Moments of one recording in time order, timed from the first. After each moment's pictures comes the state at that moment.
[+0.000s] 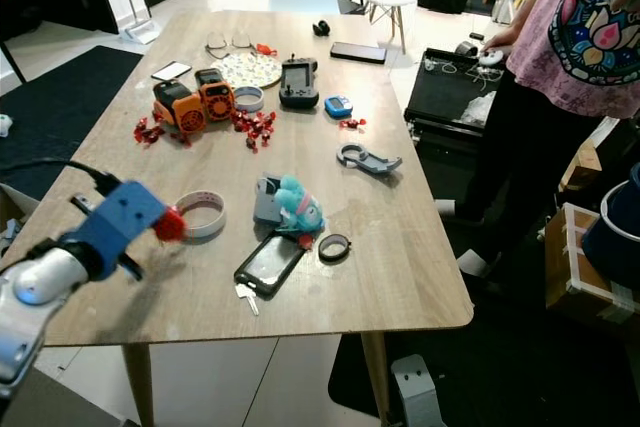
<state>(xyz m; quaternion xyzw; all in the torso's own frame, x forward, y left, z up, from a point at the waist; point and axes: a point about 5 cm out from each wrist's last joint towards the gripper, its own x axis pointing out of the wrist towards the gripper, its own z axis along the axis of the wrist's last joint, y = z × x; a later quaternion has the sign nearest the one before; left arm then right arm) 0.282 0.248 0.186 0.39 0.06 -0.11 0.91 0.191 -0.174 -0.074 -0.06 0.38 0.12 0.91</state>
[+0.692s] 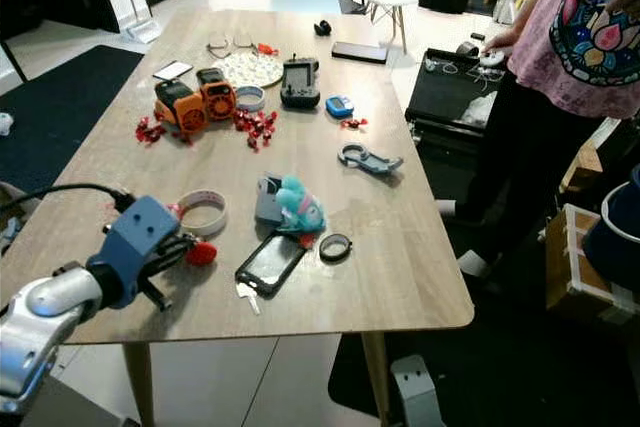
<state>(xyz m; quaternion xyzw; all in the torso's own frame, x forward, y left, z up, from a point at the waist) 0.274 0.220 0.166 0.15 0.13 -0.20 0.96 0.191 -0.174 -0.075 -0.06 0.39 0.12 0.91</state>
